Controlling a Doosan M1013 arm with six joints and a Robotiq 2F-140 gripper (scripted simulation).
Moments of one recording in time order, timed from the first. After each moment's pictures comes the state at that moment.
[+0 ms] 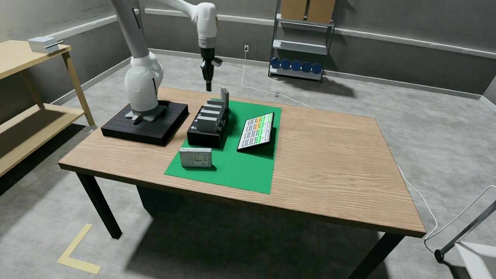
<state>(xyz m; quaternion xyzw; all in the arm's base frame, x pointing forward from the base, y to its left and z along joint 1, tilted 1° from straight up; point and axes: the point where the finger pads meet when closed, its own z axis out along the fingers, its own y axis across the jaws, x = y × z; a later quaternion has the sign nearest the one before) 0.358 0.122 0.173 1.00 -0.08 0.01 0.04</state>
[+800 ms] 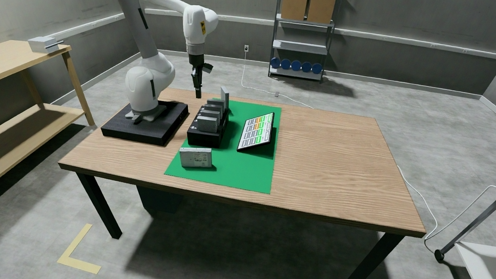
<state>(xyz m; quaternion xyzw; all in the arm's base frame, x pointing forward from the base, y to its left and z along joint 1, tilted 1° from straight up) 0.336 0.029 0.174 1.00 0.05 0.00 0.00</state>
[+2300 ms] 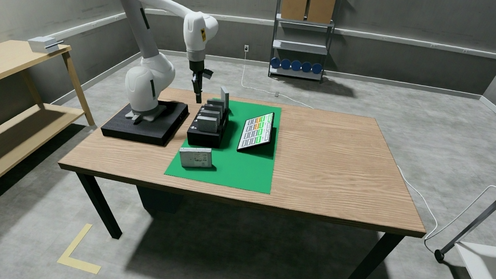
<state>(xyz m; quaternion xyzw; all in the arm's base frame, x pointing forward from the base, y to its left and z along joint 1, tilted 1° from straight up) 0.335 0.028 0.141 1.00 0.05 0.00 0.00</state>
